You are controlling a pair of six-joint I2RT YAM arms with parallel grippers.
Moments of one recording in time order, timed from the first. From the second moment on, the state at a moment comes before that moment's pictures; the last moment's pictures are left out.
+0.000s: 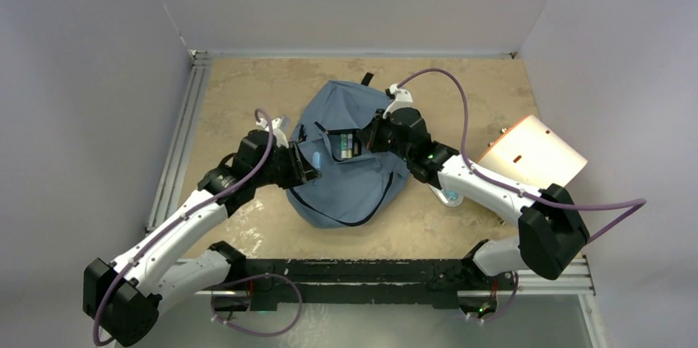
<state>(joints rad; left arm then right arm) -0.55 0.94 0.74 -0.44 0.17 -0.80 0.71 1.38 0.90 0.08 0.06 0.64</state>
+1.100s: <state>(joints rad) -0.57 1.47 0.94 -0.13 0.33 -0.72 0.71 1.38 0.90 0.08 0.06 0.64</state>
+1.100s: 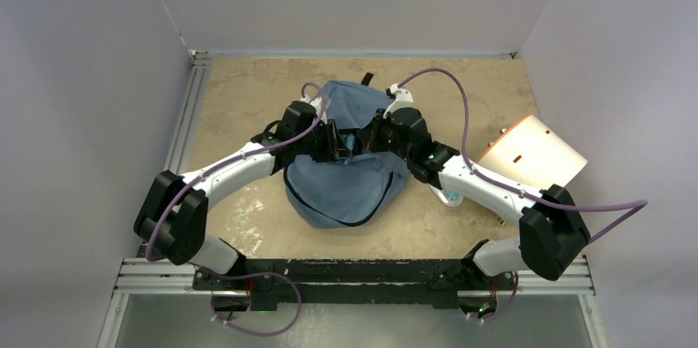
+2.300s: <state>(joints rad) -0.57 1.26 0.85 -0.11 0.34 -0.70 0.71 1.38 0.90 0.08 0.06 0.63</state>
